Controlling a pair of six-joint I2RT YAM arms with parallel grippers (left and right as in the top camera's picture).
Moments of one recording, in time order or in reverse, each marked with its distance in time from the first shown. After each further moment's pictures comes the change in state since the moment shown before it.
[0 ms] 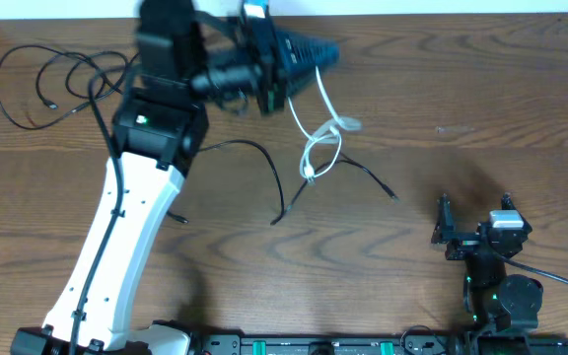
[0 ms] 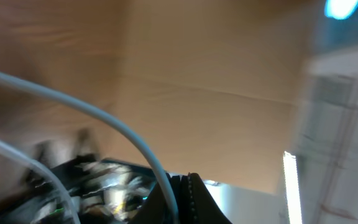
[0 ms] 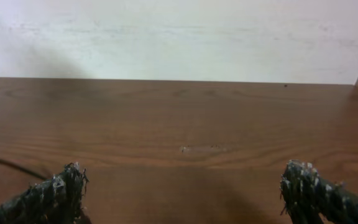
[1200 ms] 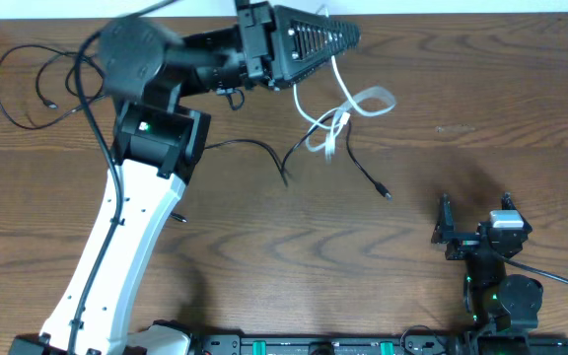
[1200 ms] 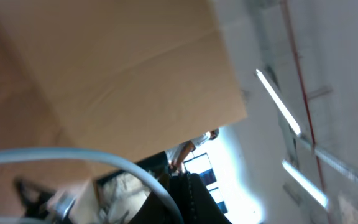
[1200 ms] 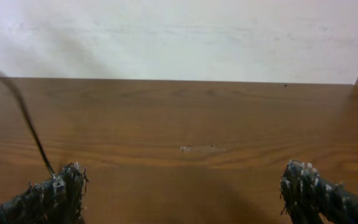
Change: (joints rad) left arm -0.015 -0.016 -0.003 0.640 0.141 -0.106; right arm 0.000 0.000 0.000 0.000 0.000 0.000
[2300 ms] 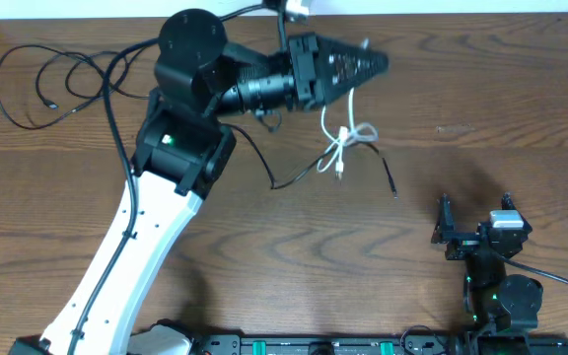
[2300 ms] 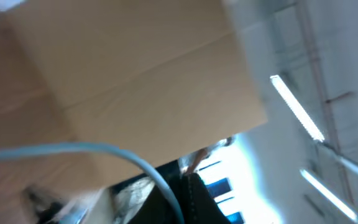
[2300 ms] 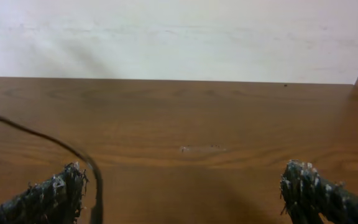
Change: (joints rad) left arm -0.128 -0.019 -0.004 -0.084 -0.160 0.148; right arm 0.000 0.000 0.000 0.000 0.000 0.000
